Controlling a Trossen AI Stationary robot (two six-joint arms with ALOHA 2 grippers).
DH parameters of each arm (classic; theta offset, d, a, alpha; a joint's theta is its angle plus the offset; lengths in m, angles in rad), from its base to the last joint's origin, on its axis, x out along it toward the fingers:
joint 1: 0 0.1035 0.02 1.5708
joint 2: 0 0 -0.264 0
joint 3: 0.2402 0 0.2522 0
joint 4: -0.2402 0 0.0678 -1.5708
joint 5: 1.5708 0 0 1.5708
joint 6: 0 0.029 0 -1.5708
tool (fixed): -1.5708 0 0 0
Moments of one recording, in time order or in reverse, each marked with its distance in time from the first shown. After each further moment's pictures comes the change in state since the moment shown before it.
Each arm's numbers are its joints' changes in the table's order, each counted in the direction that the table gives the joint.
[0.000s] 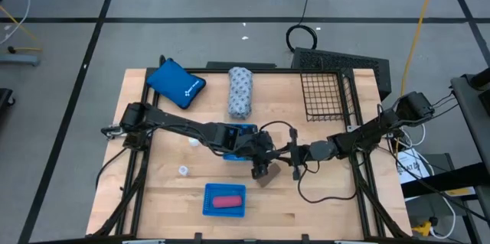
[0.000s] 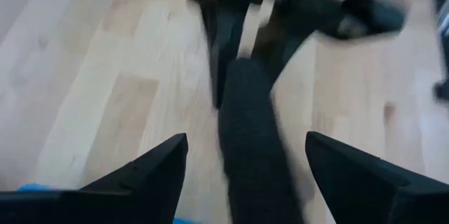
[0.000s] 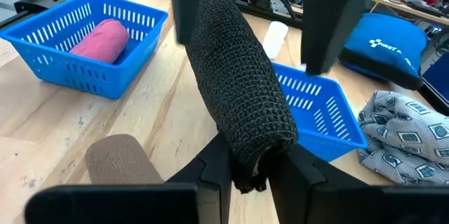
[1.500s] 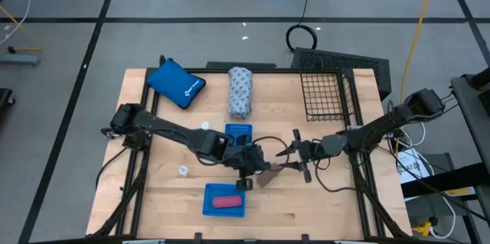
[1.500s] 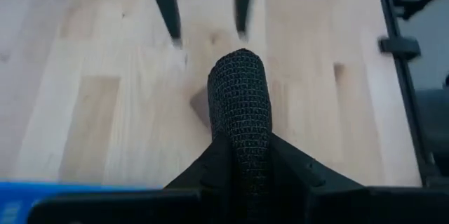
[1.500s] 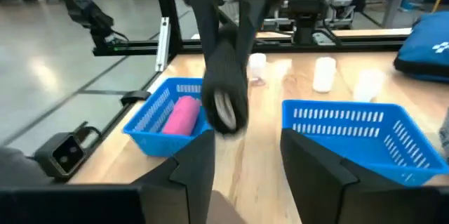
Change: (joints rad) left arm -0.096 0.071 -0.001 -0.115 -0.023 0.070; right arm 0.006 0.176 -0.016 -0.015 0.184 0.257
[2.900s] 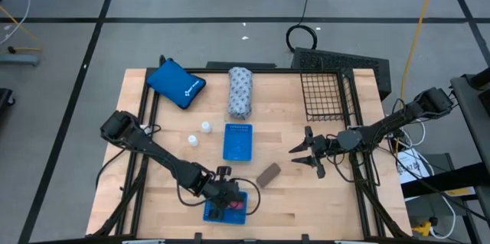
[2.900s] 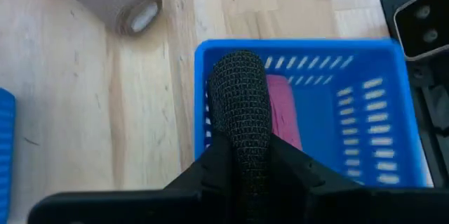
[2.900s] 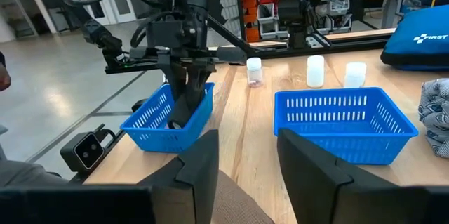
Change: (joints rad) left arm -0.264 0.031 -0.404 0.233 0.004 -0.101; right arm 0.007 0.250 -0.214 0.047 -0.004 0.066
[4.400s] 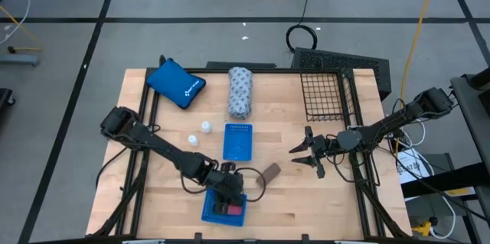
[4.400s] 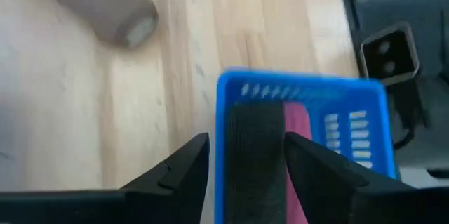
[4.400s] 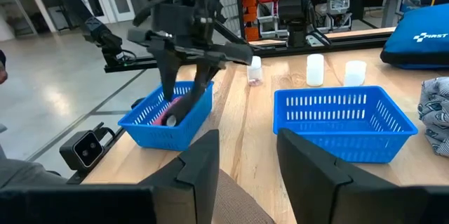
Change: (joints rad) left arm 0.087 0.029 -0.006 0.053 -0.159 0.000; right arm 0.000 0.000 0.001 -0.006 0.000 -0.001
